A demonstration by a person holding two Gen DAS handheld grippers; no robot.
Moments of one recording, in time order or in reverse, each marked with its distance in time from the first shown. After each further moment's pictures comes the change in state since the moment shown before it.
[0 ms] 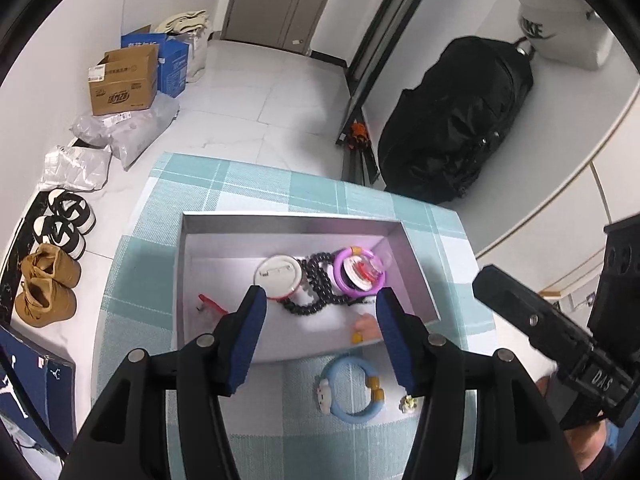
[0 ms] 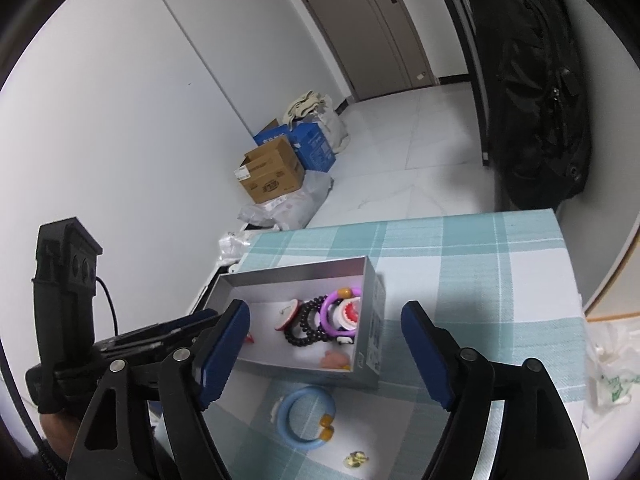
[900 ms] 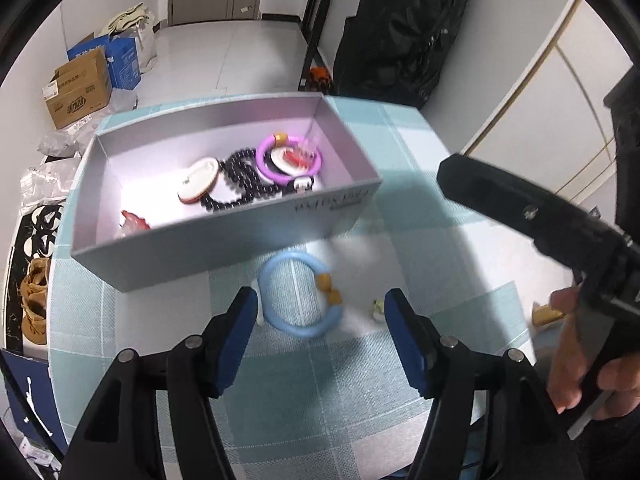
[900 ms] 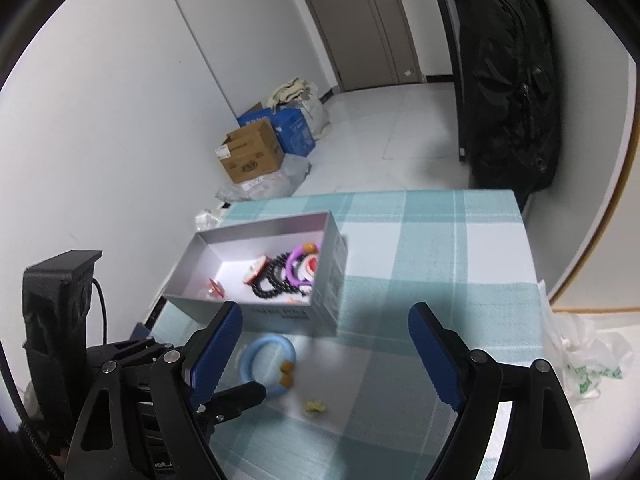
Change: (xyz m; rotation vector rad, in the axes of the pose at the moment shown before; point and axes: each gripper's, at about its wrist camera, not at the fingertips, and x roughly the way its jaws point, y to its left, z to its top) left arm 0.018 -0.046 -0.061 0.199 0.159 0.013; right arm -0.022 -0.010 -0.031 -0.058 0.049 -0.103
